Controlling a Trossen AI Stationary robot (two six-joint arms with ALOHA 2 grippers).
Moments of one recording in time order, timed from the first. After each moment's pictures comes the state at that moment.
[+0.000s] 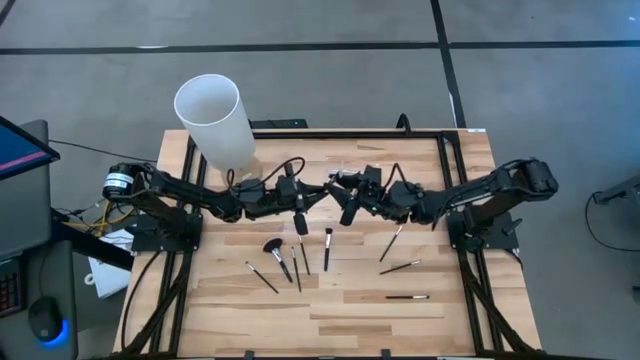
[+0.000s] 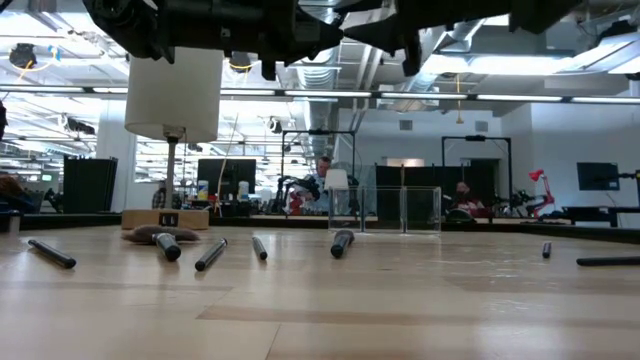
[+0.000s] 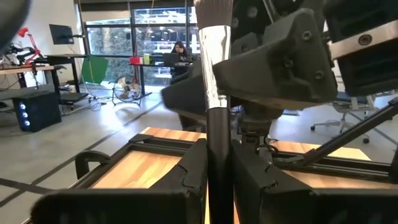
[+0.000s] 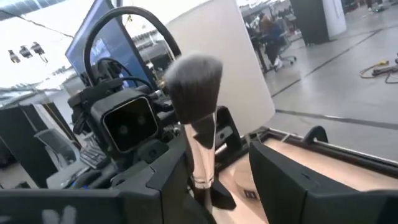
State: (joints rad) left arm -0.05 1.51 0.70 0.91 -0.24 0.05; right arm 0.10 1.47 0.78 0.78 0.49 0.34
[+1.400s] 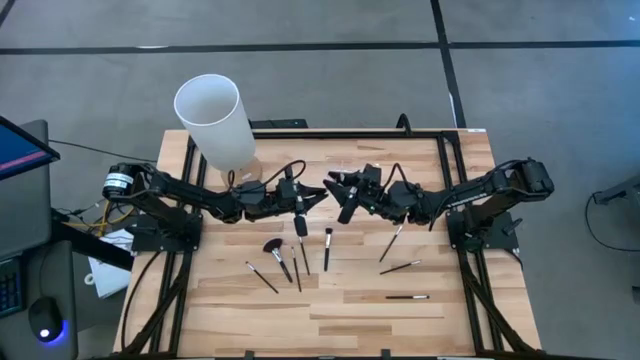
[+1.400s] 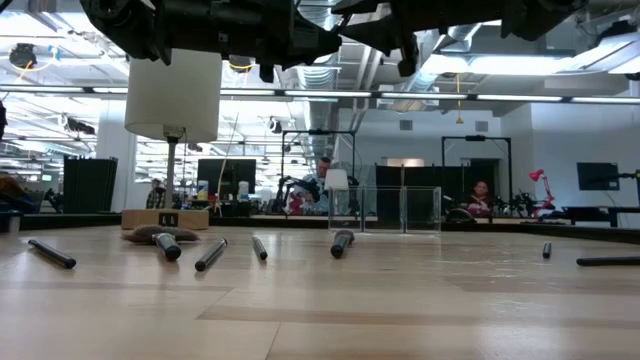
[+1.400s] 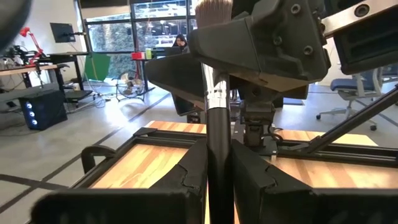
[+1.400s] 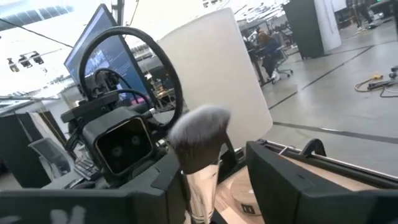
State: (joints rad) left arm -0.07 1.51 0.69 0.89 -0.26 0.08; right arm 0.09 1.49 0.78 0.85 0.53 0.31
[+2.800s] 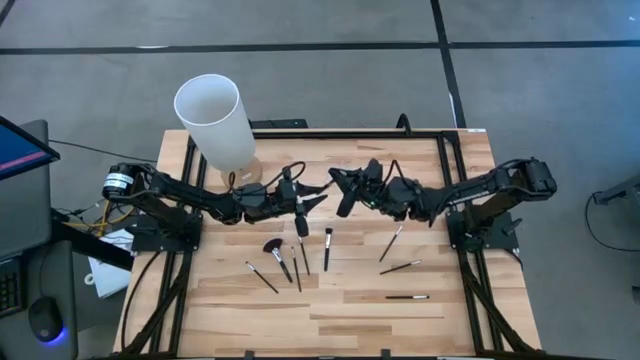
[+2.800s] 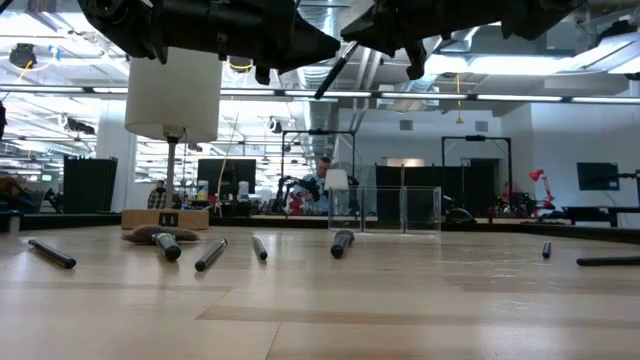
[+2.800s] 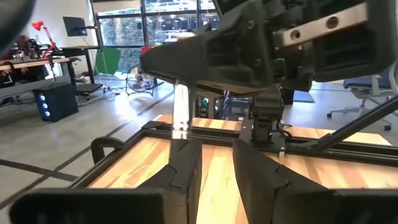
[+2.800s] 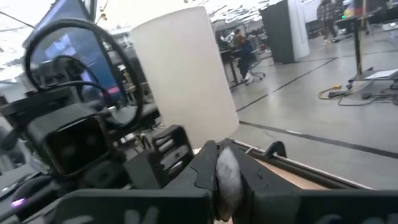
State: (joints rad) left arm -0.08 1.51 0.69 0.87 -0.33 0.07; right arm 0.07 1.47 0.78 0.76 0.57 0.23
